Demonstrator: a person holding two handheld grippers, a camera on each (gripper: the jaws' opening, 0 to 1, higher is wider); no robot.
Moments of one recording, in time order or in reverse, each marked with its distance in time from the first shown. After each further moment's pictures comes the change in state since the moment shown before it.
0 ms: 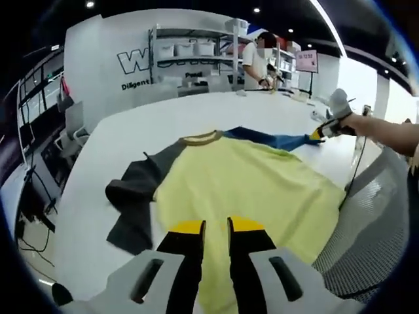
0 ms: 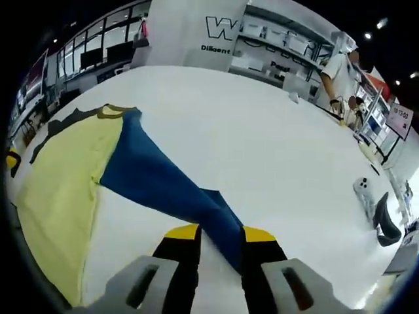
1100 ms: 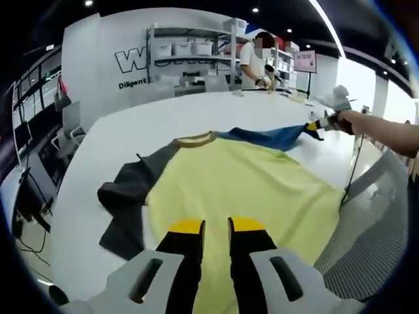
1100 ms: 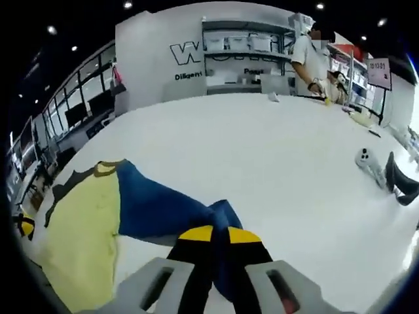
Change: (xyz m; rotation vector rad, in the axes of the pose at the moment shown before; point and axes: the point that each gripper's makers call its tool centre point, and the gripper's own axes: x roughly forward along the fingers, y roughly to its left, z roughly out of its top) left arm 0.010 -0.005 0.001 -0.005 0.010 -0.015; right arm -0.015 -0.028 0.034 0.417 -0.194 0.057
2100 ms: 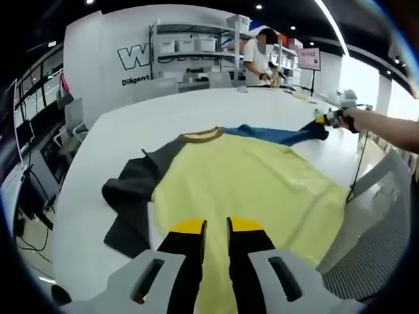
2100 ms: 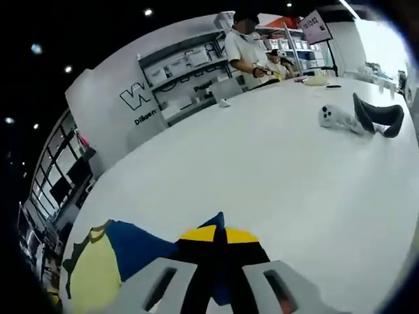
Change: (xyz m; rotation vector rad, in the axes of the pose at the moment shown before) left arm 0.003 0.010 -0.004 -0.003 0.025 0.019; right arm -0.005 -0.062 0.014 0.351 -0.145 -0.126
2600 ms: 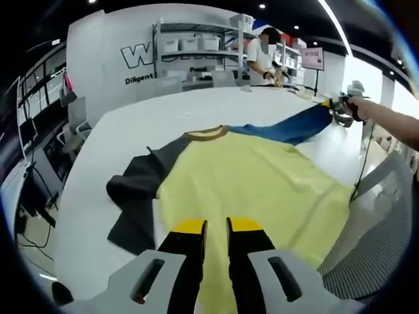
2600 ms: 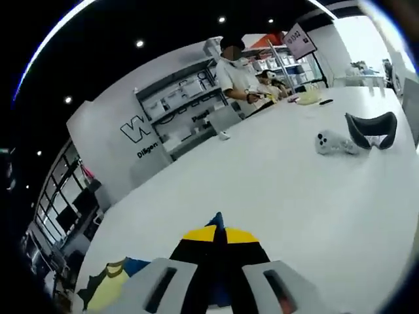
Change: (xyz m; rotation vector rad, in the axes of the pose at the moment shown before) left arm -0.002 0.007 -0.004 -0.012 0.003 0.023; right arm -0.023 0.040 0.054 0.086 -0.147 0.092
